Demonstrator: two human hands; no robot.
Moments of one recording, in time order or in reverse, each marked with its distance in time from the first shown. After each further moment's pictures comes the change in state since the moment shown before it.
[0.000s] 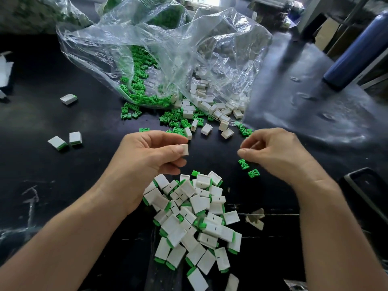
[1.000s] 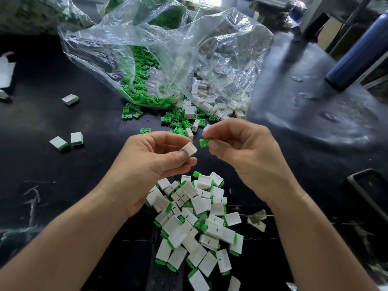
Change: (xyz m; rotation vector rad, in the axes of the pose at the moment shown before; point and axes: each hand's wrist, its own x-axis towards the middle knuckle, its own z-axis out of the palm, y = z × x) left_hand -0.004 0.003 0.002 -0.115 -0.080 -0.021; right_hand -0.023 -0.043 0.025 0.674 -0.067 -0.367
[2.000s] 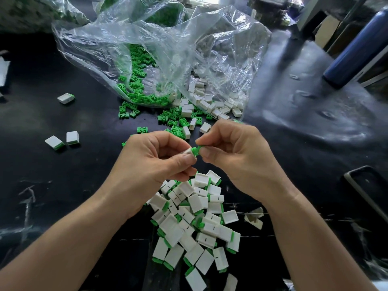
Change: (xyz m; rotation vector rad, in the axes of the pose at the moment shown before) left_hand -0.005 -0.002 0.005 0.201 -0.055 0.118; right_hand -0.002 -0.001 0.004 -0.128 -0.056 -0.014
